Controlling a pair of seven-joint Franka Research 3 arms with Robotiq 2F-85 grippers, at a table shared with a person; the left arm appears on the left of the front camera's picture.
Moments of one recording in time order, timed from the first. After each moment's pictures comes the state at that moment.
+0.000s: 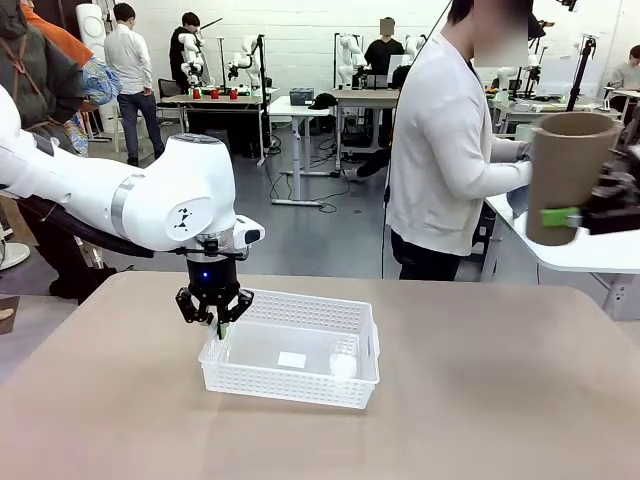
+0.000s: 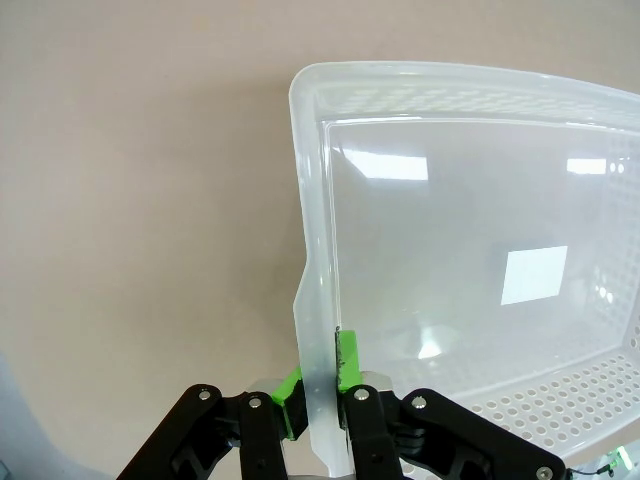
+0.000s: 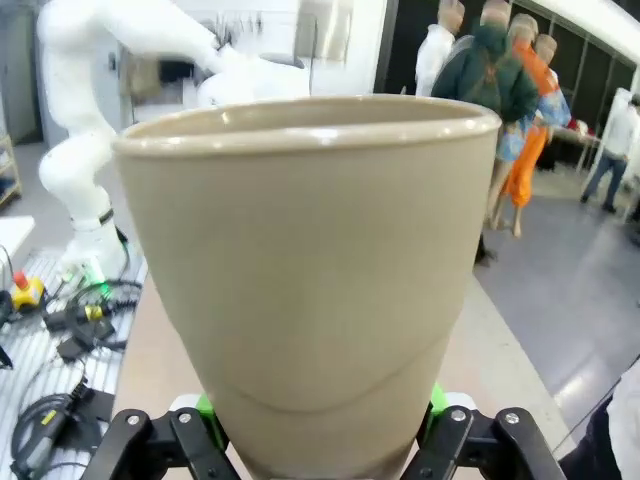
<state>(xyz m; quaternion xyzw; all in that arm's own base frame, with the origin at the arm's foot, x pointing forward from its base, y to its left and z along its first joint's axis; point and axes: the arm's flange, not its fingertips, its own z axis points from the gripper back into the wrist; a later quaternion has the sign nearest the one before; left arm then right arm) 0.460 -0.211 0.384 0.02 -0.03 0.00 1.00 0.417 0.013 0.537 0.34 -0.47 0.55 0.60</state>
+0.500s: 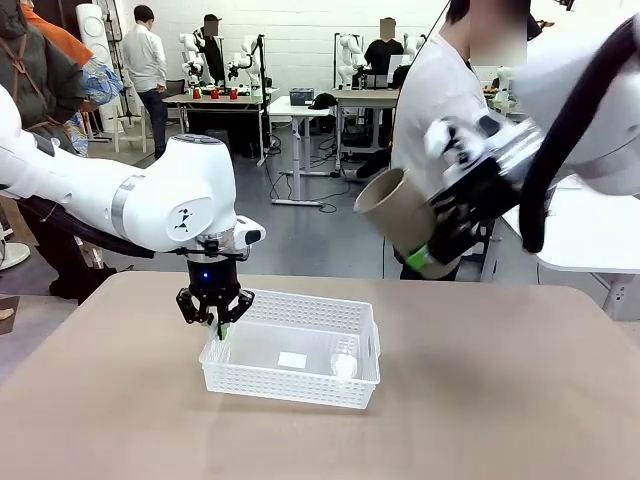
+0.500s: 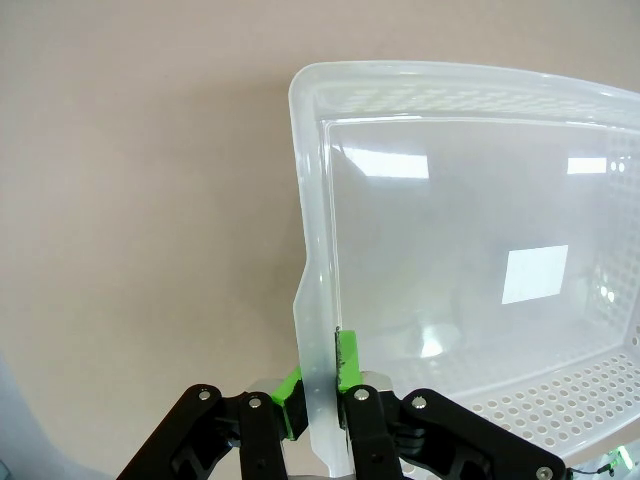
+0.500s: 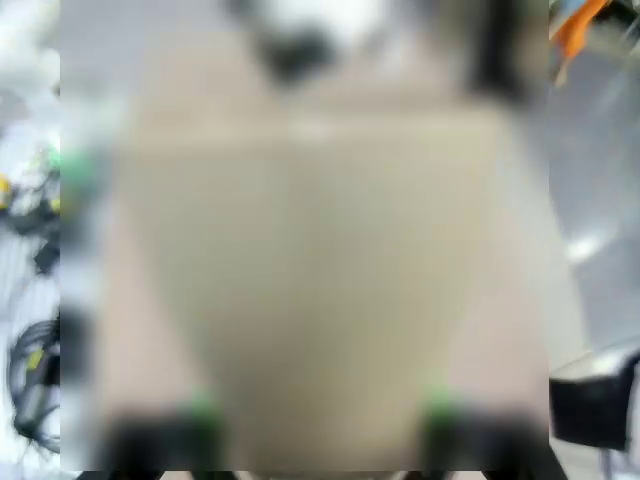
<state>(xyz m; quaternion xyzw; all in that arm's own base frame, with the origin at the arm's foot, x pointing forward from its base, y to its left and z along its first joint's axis) 0.460 -0.212 0.384 0.02 -0.03 0.00 1.00 0.428 0.207 0.518 0.19 -0.28 0.65 0.68</state>
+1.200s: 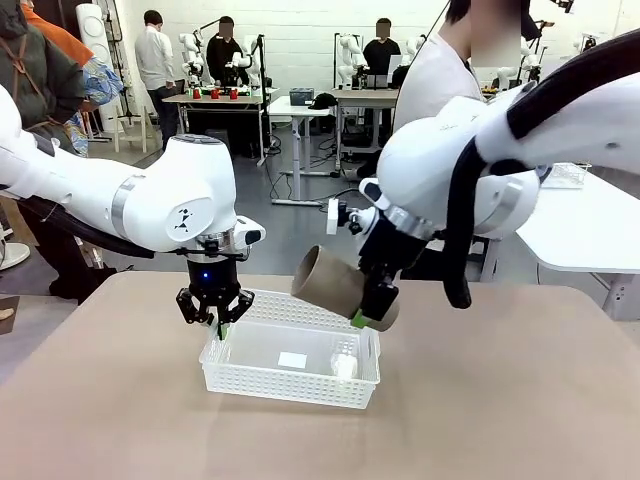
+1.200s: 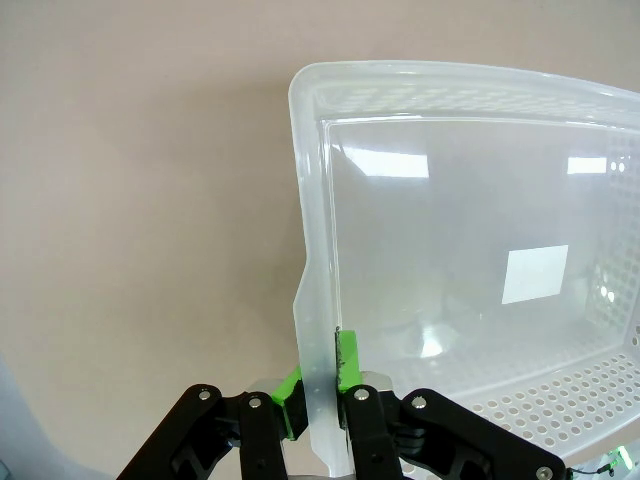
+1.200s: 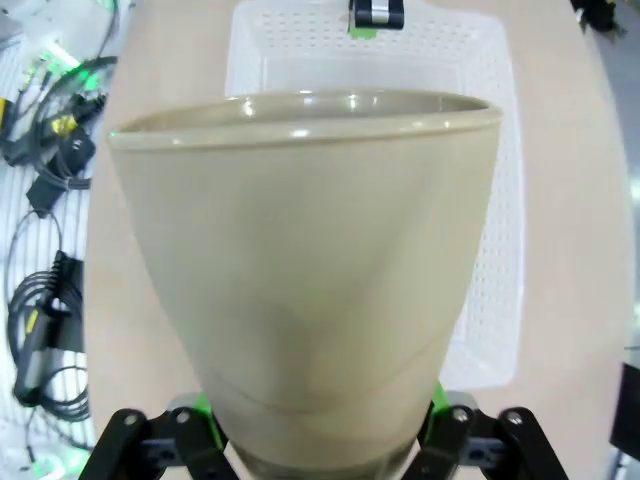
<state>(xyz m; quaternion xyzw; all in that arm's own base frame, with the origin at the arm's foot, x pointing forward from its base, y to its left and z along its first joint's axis) 0.460 -0.212 0.384 0.02 -0.03 0.00 1.00 0.434 0.321 0.442 0.14 -0.15 0.70 0.68</state>
